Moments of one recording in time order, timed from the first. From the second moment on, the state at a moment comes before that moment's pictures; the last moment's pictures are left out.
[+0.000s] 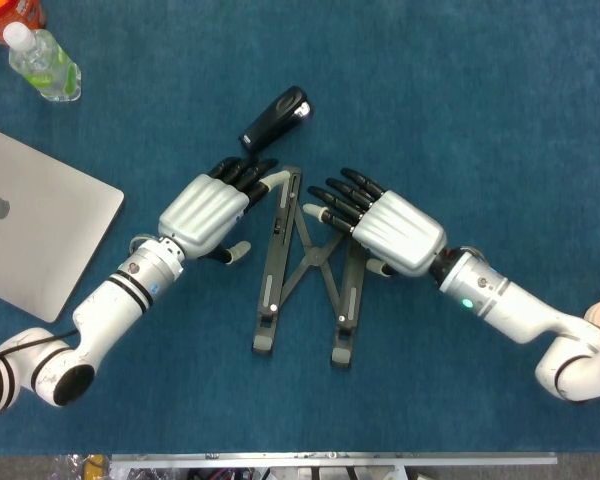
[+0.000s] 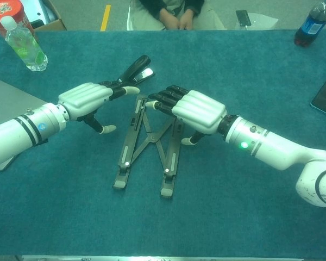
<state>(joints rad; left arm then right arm) -0.71 -1.56 -0.05 -1.41 1.38 0.86 0.09 0.75 -1.85 -0.03 -1.02 -1.70 1.06 -0.05</state>
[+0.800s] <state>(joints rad) -0.72 -1.60 -0.04 -1.37 1.36 0.82 0.00 0.78 -1.86 -0.02 -1.04 -1.68 1.03 -0.07</state>
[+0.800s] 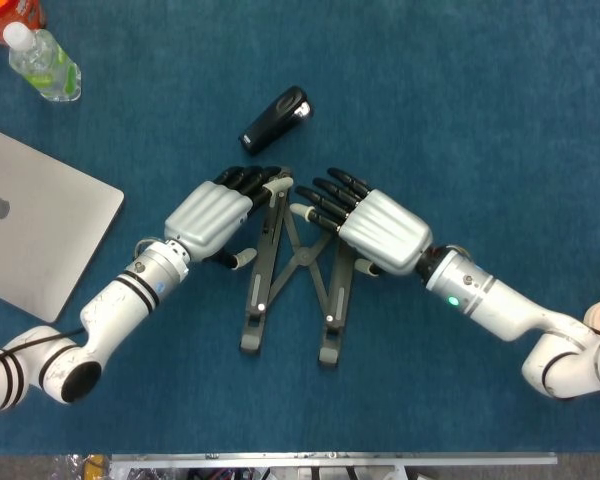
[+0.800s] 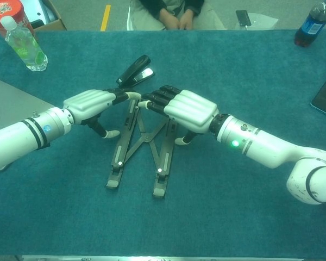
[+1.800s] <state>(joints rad) -0.73 -1.60 -0.03 -1.29 1.39 0.80 -0.05 0.80 -1.87 -0.01 -1.03 -1.68 1.03 -0.06</state>
